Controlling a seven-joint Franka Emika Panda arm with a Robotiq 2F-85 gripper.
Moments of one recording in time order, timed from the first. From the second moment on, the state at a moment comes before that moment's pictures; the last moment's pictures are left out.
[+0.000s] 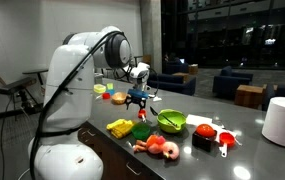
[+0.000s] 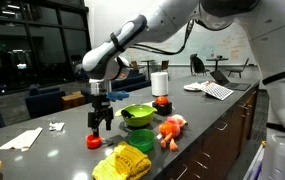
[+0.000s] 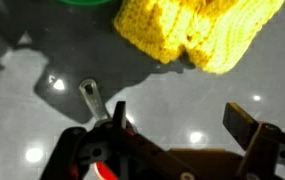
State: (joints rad) arm 0.19 0.36 0.28 -1.84 0.18 2.10 -0.28
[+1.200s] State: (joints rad) arm 0.16 0.40 0.28 -1.92 0.12 2.35 -0.63
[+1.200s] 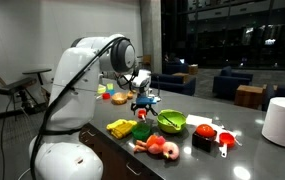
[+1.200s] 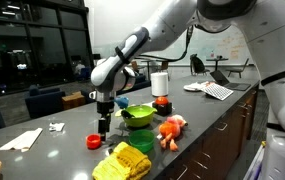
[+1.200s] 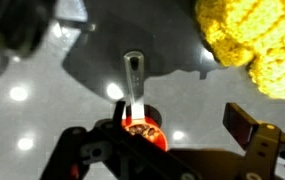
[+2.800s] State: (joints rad) arm 0.16 0.59 0.27 -1.73 0.04 2.35 -0.60
